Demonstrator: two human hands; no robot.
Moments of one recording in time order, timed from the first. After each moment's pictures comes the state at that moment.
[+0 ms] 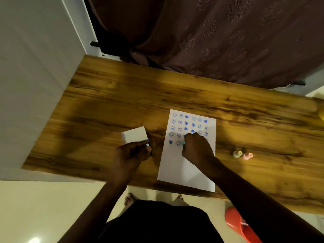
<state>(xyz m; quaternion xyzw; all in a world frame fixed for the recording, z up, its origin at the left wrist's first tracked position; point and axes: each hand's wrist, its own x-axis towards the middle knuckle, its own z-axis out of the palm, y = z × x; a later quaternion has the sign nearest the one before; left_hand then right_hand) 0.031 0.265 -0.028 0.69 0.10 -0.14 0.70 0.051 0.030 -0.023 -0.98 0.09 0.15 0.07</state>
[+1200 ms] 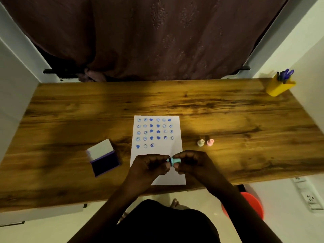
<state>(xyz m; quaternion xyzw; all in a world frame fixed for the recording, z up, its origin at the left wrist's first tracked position) -0.010 0.131 0.002 0.69 -0.10 -0.27 0.67 -0.079 -0.060 0.030 -0.71 0.19 0.12 0.66</state>
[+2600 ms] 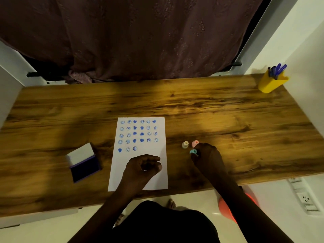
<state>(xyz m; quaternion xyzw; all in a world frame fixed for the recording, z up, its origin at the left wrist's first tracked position) -0.015 0.077 -0.025 0.79 -0.06 -0.26 0.56 -0.075 -0.181 -0.045 -0.95 0.22 -0.02 0.24</state>
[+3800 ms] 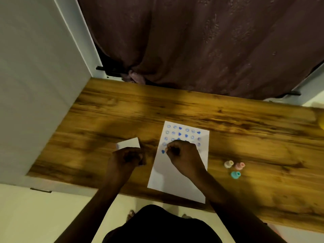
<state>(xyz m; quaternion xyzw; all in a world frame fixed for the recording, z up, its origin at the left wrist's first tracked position) 0.029 0.247 -0.015 0.84 0.04 -0.09 0.53 0.025 0.016 0.004 -0.92 0.04 0.01 0.39</state>
